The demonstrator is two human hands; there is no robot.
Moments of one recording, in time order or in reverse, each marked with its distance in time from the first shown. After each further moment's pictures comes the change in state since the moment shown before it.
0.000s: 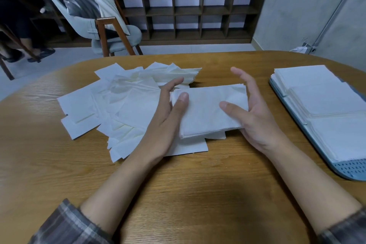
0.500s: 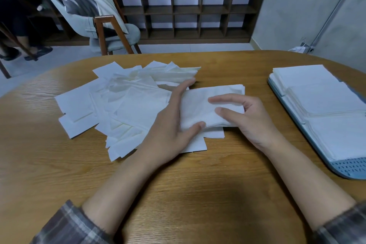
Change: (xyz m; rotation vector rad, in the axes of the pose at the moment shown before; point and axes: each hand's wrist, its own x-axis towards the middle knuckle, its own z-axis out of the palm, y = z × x) left_hand 0.000 -0.010 0.000 0.398 -0.106 0.200; right_hand 0.003 0.004 -0.006 -0.328 -0.015 -0.012
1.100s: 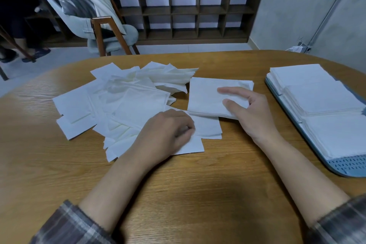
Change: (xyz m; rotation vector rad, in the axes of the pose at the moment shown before) left_hand 0.002 -0.028 -0.001 0.409 -0.119 0.149; right_hand 0.007 0.010 -0.006 -0.134 0.225 0.009
